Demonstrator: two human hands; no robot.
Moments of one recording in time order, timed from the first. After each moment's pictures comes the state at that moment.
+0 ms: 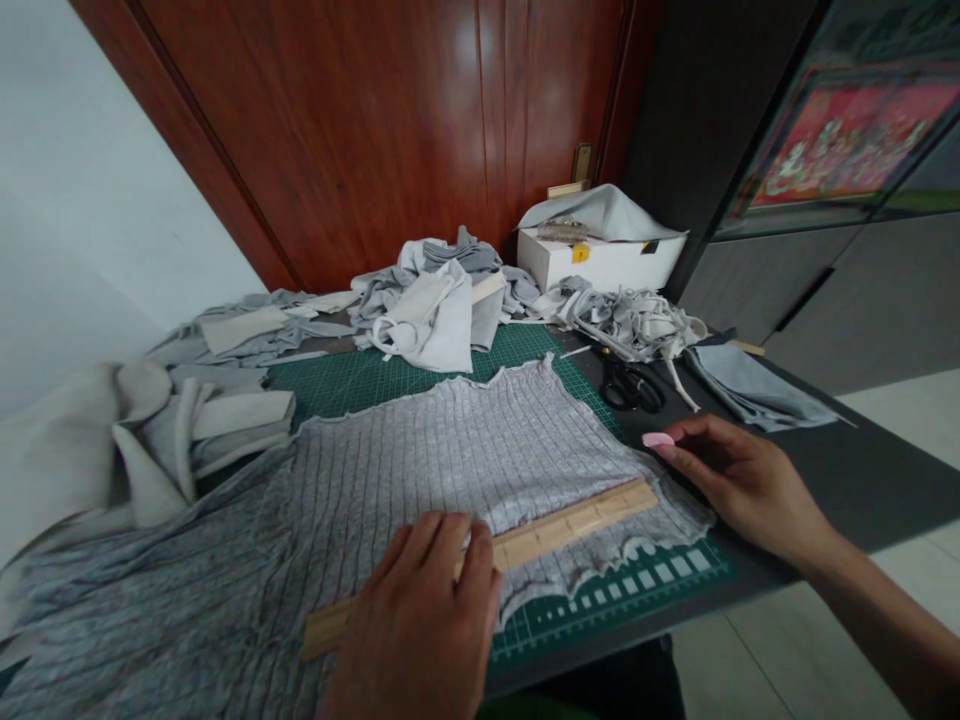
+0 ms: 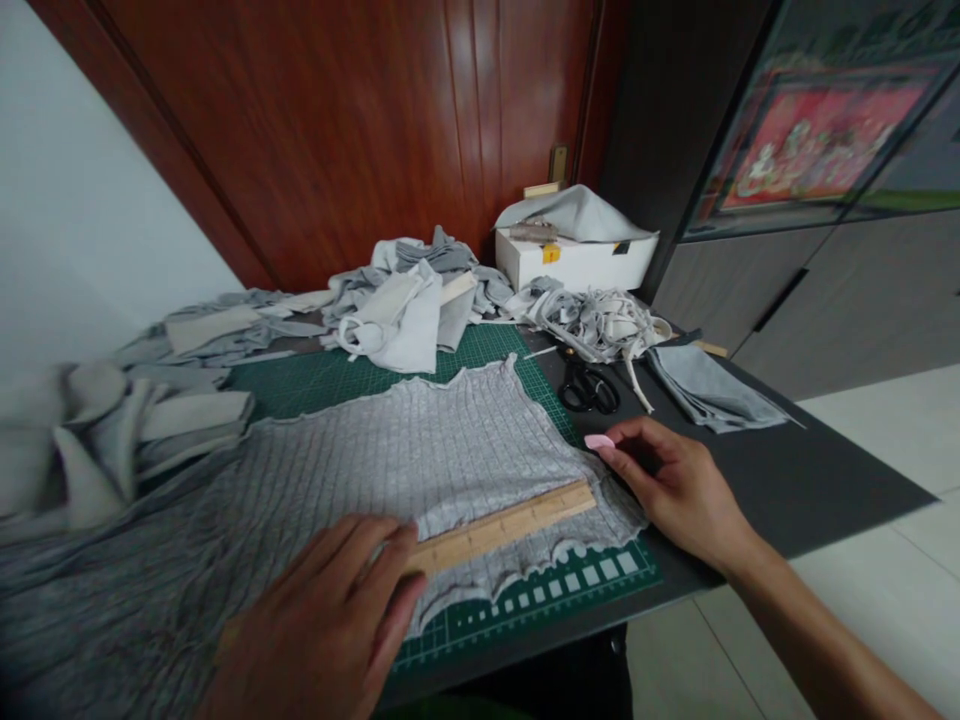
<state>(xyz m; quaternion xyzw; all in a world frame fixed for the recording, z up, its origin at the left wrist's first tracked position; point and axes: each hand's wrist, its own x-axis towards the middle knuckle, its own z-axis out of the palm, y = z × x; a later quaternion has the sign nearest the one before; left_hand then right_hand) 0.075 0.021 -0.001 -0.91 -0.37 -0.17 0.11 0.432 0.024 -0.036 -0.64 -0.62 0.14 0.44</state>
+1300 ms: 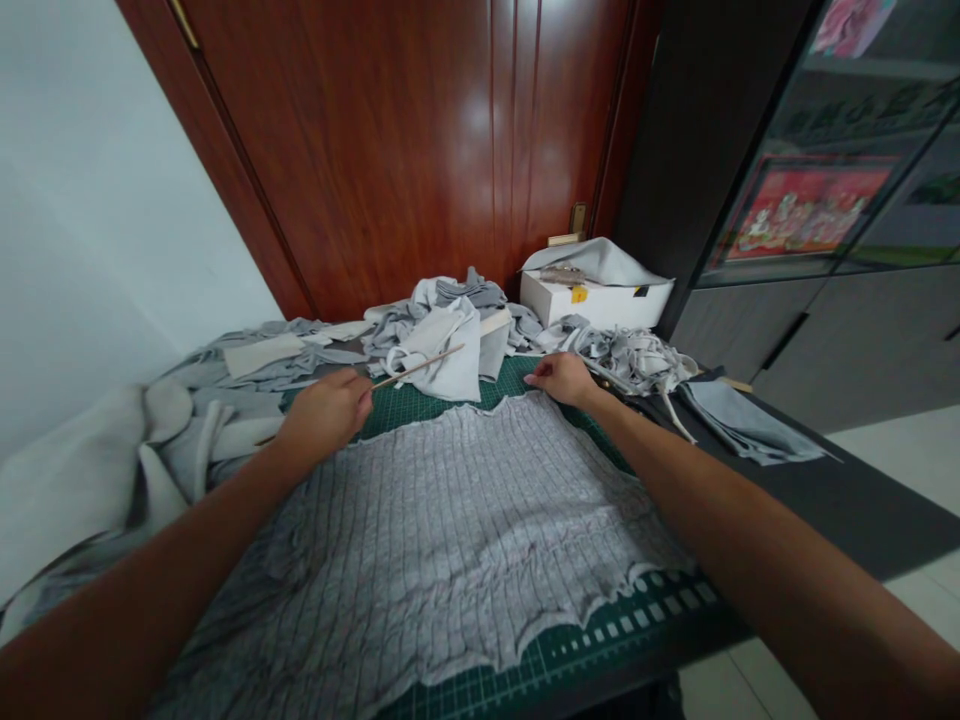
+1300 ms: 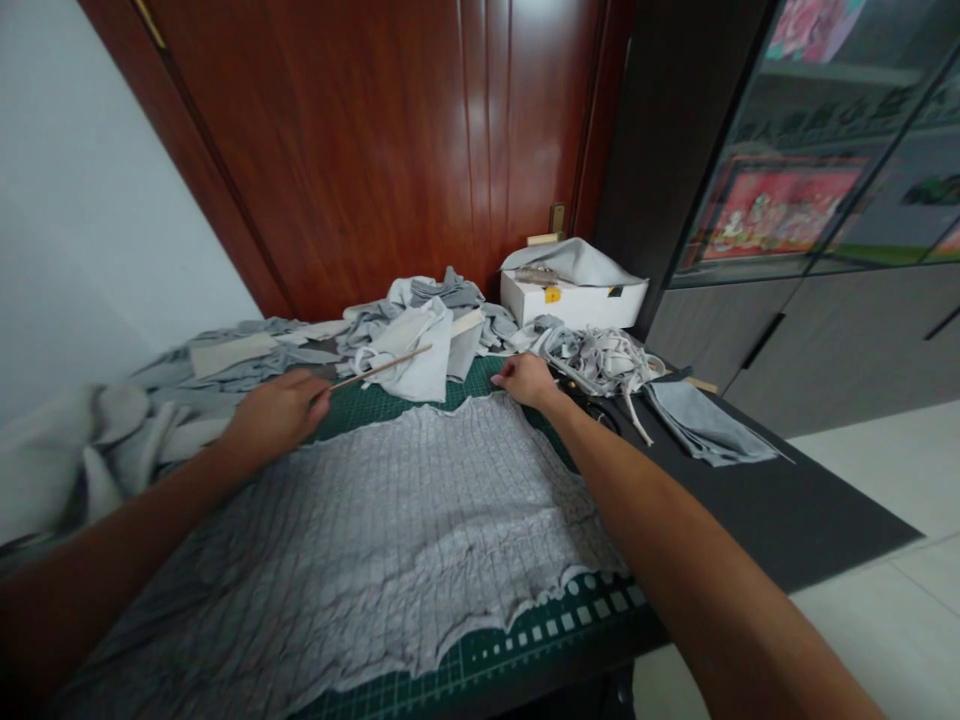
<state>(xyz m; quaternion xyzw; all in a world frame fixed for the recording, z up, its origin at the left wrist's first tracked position) -0.030 0.257 0.042 -0.84 -0.49 -0.08 0.22 0.358 0.256 0.005 -0.70 -0.69 0.06 0.20</state>
